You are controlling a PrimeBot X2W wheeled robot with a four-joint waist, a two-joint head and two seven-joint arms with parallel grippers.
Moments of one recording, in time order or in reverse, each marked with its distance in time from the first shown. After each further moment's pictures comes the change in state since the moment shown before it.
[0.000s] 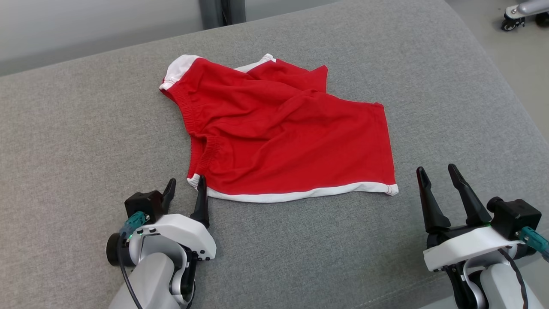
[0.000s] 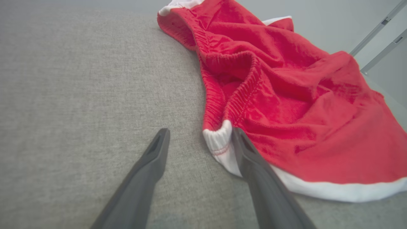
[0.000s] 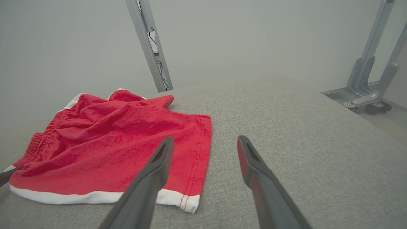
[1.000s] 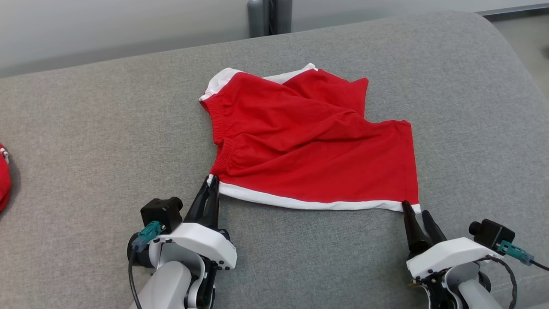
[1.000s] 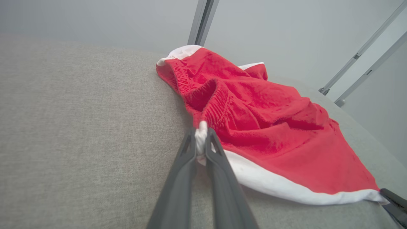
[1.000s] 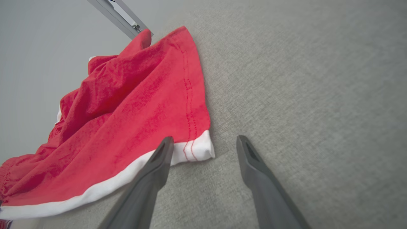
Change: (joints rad) left arm 0.084 0.000 -0.059 -0.213 -0.029 -0.007 0.002; right arm -0.086 0.080 0.072 0.377 0.470 0.000 0.050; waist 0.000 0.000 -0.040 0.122
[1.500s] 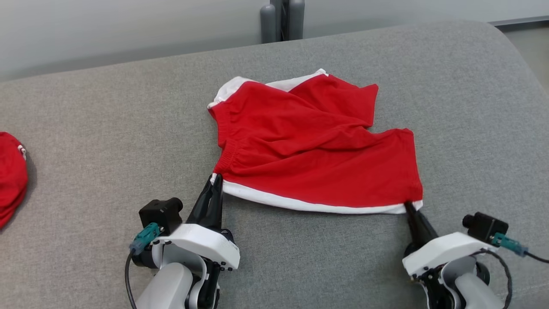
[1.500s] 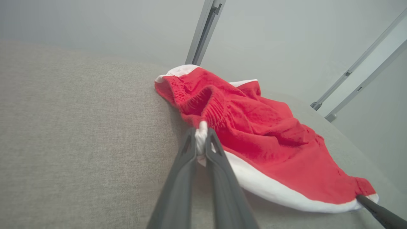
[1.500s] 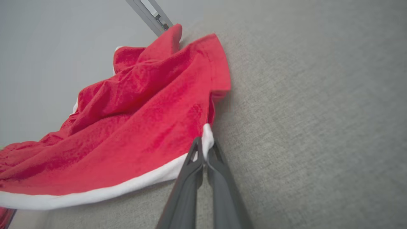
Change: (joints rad) left arm 0.014 0.000 -0.005 -0.042 -0.023 -0.006 0.000; right arm -0.033 -0.040 0.104 0.024 0.026 0.000 -0.020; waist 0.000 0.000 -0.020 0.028
